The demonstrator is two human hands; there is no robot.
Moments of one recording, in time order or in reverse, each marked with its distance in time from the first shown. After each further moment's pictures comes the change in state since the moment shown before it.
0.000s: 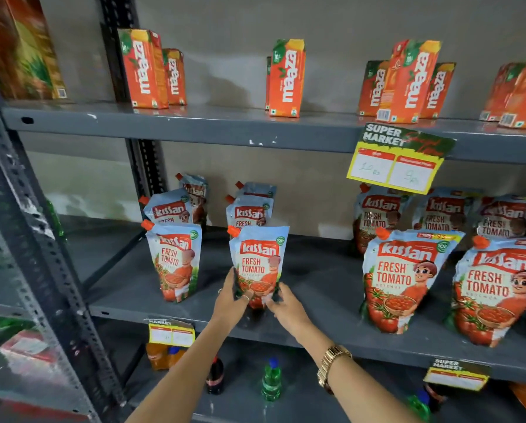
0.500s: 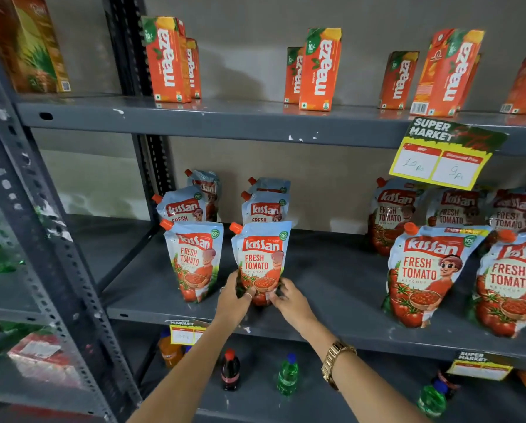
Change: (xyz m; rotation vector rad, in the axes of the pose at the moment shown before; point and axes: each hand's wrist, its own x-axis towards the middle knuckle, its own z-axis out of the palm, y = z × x) left_hand 0.013 -0.015 -0.040 0.064 -0.016 0.022; right_hand 0.012 -0.012 0.040 0.048 0.028 -0.018
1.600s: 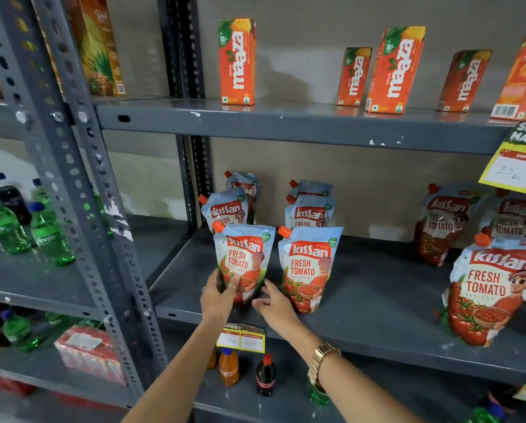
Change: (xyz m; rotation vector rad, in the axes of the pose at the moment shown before) left_hand 0.013 -0.030 -0.101 -0.207 0.309 -0.109; right_hand 0.004 -0.060 0.110 -0.111 -0.119 -0.028
